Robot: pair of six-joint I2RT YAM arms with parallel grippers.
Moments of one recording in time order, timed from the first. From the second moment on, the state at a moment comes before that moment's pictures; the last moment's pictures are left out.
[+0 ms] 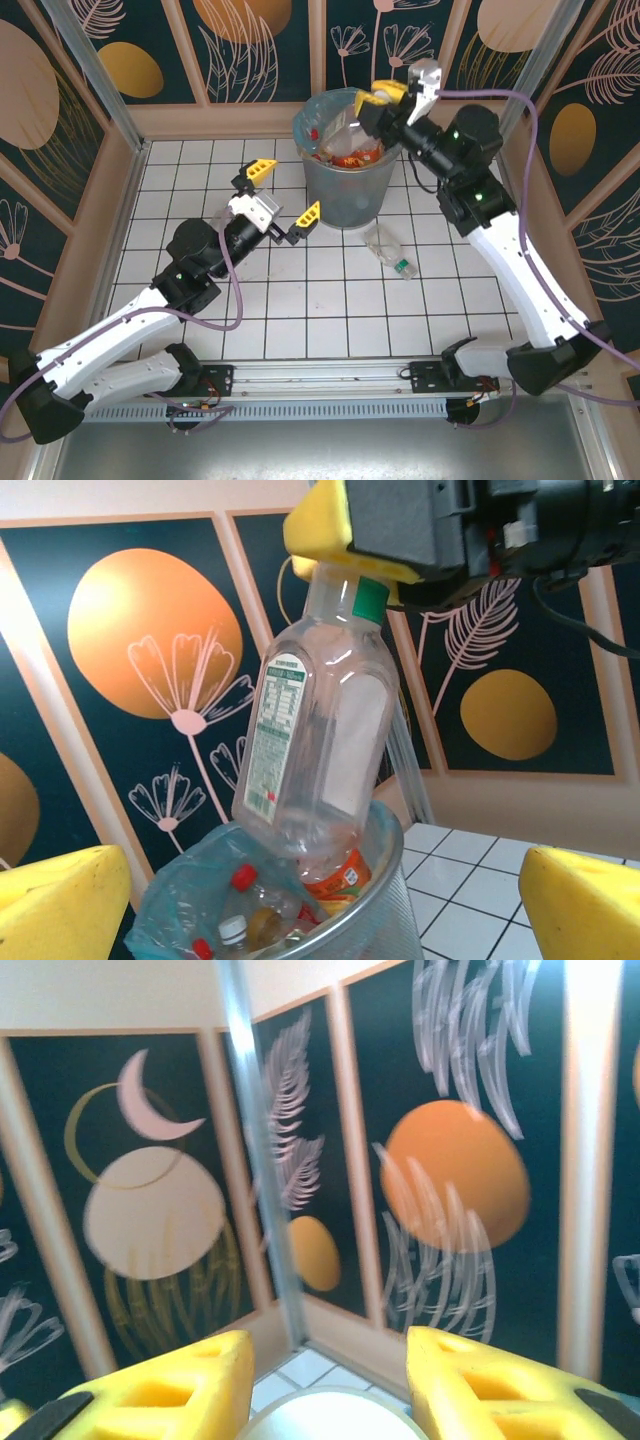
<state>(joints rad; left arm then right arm) -0.85 0.96 0.85 0.38 -0.03 0.30 0.48 1.30 1.53 -0.02 -0.30 0.17</state>
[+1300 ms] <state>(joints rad) -0.85 0.87 0.81 0.32 -0.01 0.31 0.40 1.76 1.78 -0.44 -0.42 0.03</state>
